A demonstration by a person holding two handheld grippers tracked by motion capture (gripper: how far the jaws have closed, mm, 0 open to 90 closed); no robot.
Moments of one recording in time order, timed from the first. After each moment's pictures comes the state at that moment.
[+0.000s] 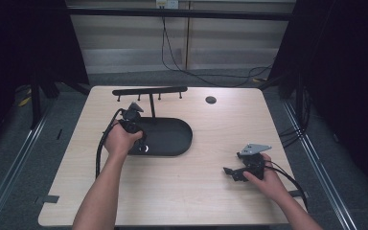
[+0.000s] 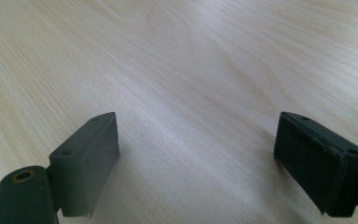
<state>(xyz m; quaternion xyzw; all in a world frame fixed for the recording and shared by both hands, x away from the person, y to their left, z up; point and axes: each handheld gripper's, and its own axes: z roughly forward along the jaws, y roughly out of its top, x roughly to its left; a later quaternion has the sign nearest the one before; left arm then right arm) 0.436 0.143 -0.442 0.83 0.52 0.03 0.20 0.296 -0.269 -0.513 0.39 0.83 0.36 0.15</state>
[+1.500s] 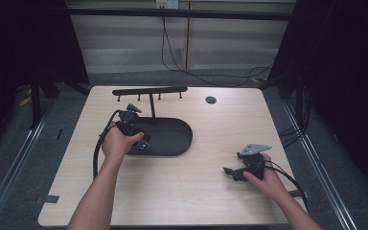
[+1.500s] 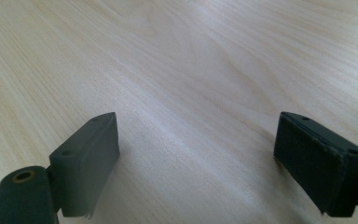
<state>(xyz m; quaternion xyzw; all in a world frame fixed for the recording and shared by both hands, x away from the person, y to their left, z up) 0.420 0.147 -0.432 0.83 0.51 0.04 0.23 0.296 -0.269 -0.513 0.39 0.83 0.36 0.15</state>
